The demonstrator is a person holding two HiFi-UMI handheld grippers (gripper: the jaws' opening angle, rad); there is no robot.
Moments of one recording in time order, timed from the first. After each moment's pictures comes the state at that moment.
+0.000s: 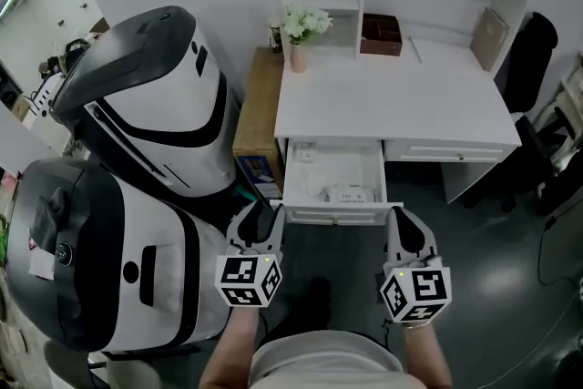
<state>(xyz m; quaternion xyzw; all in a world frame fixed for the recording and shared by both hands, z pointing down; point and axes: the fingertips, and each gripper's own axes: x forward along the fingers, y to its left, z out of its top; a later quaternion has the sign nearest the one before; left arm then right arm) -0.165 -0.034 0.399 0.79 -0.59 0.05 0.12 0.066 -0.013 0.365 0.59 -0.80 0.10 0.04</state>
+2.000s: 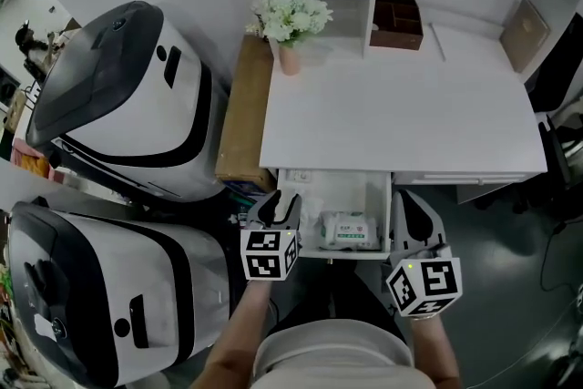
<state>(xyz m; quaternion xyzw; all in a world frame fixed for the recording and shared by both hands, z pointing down) -0.120 -0.238 0.510 0.77 -0.57 0.18 0.21 0.088 -0.219 0.385 0.57 -0.81 0.14 0.05</state>
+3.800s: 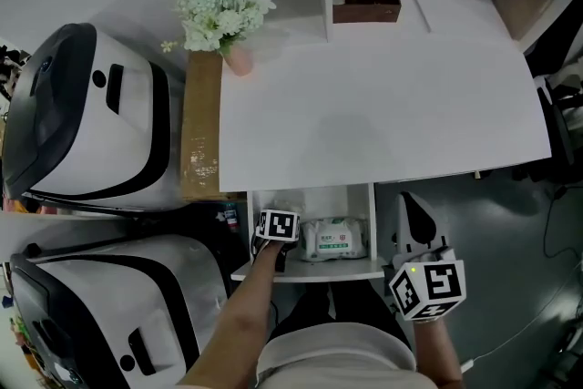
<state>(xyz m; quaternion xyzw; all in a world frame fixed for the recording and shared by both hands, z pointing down) -0.088 -0.257 0.775 0.64 -0.44 0.48 0.41 0.160 -0.284 0.450 0.61 -0.76 0.21 0.09</state>
